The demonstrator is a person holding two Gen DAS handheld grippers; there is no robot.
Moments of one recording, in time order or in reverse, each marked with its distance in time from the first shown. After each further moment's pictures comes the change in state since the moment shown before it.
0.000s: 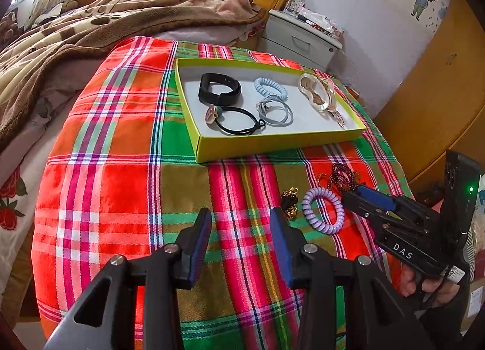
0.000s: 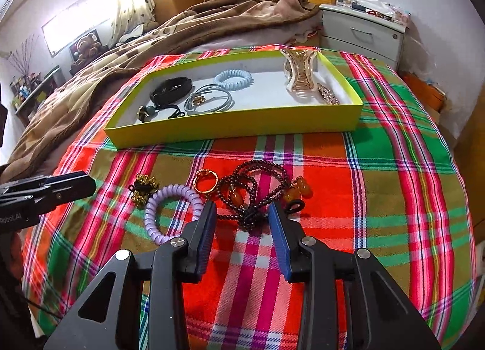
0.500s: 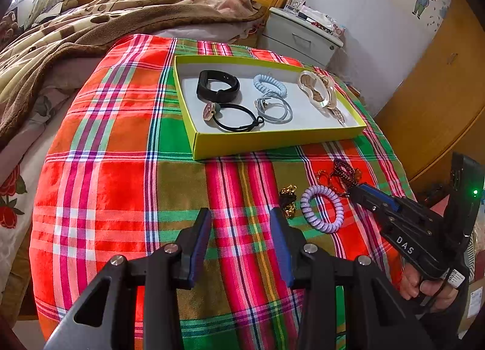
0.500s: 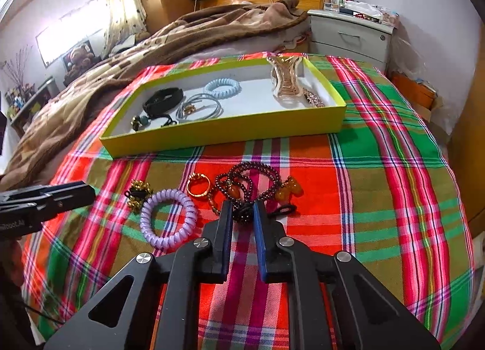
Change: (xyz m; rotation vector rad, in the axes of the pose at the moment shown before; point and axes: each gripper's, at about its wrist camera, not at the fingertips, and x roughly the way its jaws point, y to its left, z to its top) left arm 0.002 -0.004 0.000 0.000 0.011 0.006; right arm -0.012 -0.006 -0.004 0.034 -0.051 -0.021
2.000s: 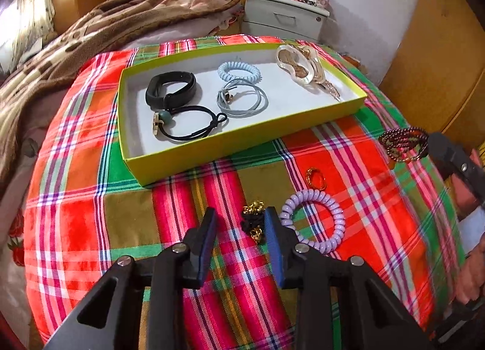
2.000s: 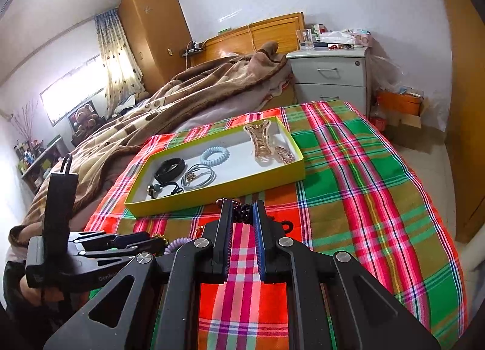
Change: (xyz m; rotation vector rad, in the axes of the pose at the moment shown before) left arm 0.041 -0.051 0.009 0.186 0.041 0.109; right arm -0.062 -0.030 0.007 0.140 -0.239 0.046
